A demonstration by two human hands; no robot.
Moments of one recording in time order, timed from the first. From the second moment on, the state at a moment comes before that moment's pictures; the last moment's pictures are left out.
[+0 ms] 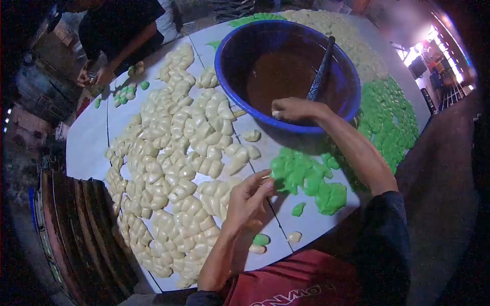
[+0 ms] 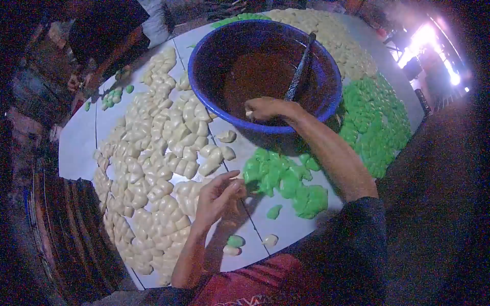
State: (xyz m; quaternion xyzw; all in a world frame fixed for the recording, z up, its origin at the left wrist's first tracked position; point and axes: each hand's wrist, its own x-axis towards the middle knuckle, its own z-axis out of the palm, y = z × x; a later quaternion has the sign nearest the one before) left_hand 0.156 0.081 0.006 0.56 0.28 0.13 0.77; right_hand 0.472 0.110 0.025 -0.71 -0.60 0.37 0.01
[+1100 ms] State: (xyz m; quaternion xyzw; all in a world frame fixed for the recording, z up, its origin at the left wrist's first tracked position) left_hand 0.130 0.048 0.015 0.46 0.32 0.31 0.77; right_hand 0.229 -0.031 0.008 -0.72 -0.42 0.07 0.54
